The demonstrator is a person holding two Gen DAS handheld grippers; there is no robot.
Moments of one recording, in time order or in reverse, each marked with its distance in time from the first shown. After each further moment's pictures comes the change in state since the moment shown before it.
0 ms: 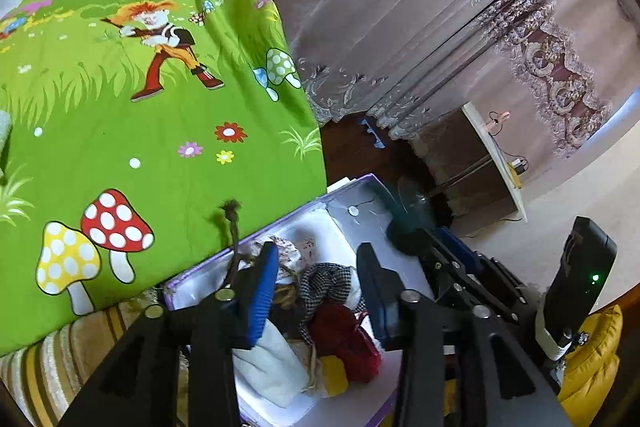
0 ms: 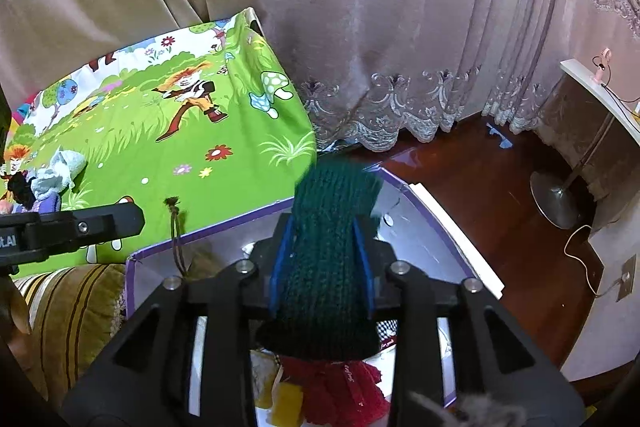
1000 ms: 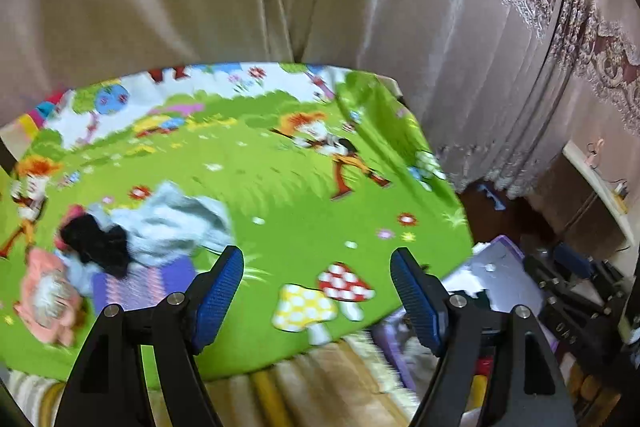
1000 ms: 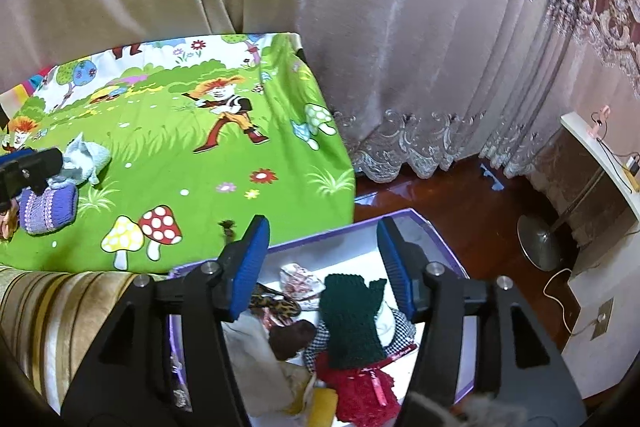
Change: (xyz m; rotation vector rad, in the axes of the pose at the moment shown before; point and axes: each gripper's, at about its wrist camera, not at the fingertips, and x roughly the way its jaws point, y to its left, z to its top) left arm -0.126 0.054 -0.009 0.088 -0.324 0.498; right arm -0.036 0.073 0.015 -0.144 -0.079 -0.037
